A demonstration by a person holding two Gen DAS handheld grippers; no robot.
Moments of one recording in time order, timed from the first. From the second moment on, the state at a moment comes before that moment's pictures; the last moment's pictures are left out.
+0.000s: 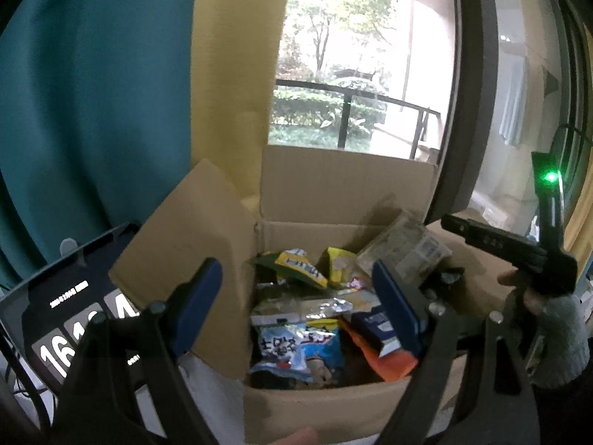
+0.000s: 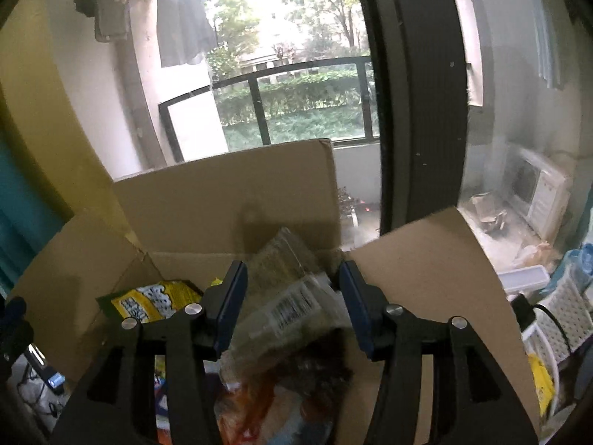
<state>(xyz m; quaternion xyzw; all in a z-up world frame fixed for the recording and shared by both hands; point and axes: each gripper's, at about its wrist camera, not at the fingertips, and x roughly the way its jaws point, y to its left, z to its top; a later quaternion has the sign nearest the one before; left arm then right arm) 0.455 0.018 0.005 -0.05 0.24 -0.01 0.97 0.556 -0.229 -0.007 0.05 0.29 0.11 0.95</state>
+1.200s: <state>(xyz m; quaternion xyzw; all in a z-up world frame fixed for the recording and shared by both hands) 0.284 -0.006 0.010 -0.04 0.23 0.00 0.97 0.345 -0.202 0.034 -0.03 0.26 0.16 0.95</state>
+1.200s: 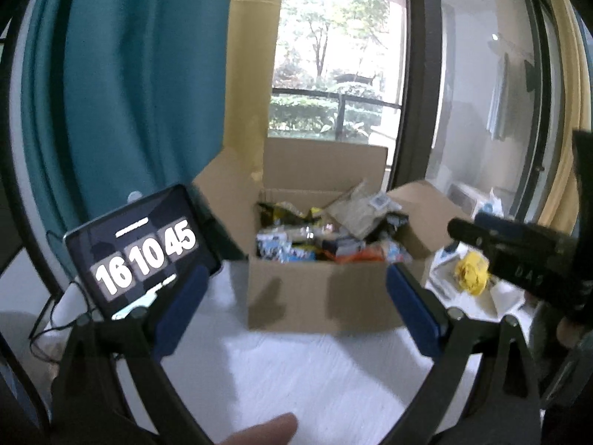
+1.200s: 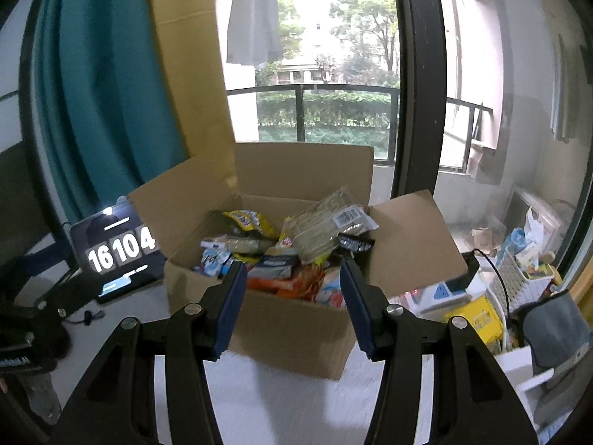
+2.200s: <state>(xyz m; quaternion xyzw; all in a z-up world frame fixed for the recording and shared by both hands) 0.123 -0.031 0.065 -0.02 0.12 0.01 0.99 0.157 -0.227 0.079 -0.04 0.17 0.18 0.97</state>
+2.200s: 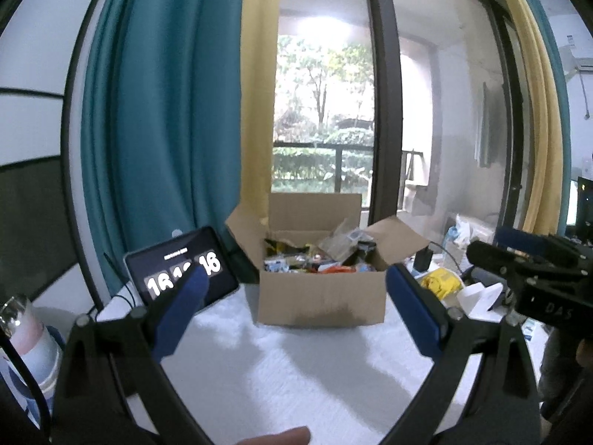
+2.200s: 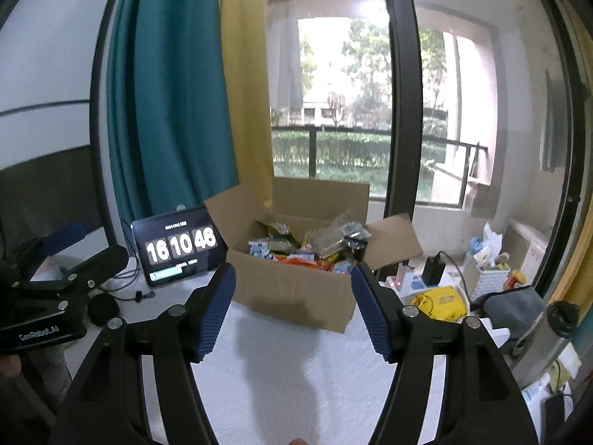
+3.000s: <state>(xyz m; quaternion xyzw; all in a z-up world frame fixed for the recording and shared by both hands) 0.047 -0.067 0.118 -0.01 0.05 -0.03 1.00 0.060 -0.260 0.141 -0.03 0.08 0.16 0.98</state>
